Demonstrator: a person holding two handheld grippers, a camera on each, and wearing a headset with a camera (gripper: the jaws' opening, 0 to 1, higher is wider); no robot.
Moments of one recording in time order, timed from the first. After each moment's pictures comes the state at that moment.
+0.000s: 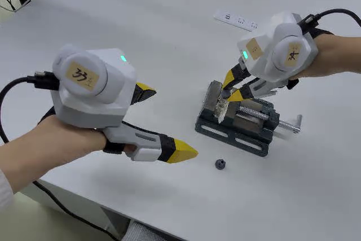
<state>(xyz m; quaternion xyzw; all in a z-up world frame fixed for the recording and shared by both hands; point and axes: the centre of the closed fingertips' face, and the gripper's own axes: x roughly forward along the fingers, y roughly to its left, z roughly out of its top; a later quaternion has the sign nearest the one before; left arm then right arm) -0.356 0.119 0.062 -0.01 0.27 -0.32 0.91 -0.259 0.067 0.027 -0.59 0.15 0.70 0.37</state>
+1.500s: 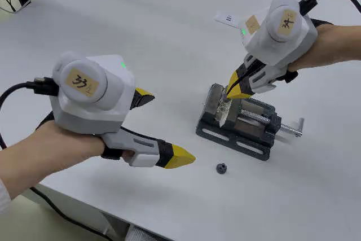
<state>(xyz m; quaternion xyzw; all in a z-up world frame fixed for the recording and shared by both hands) -0.357 0.125 0.052 -0.01 0.28 -0.32 0.91 -0.255 0.070 0.031 -0.51 0.27 0.70 0.42</state>
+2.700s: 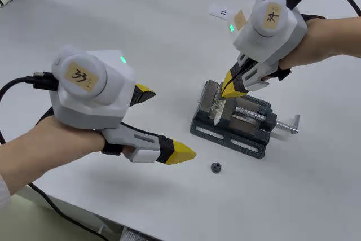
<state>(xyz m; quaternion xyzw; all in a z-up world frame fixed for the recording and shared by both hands) -0.340 0.115 0.049 -0.02 0.28 -0.33 0.90 -0.256 0.068 0.027 -0.52 0.30 0.69 0.41</state>
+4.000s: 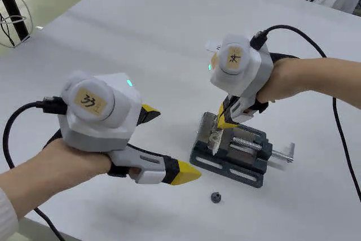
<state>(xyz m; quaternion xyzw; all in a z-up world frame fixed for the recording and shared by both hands) -0.333 0.118 0.085 0.00 0.25 -0.33 0.91 -0.256 0.067 0.026 -0.53 0.36 0.64 0.43</state>
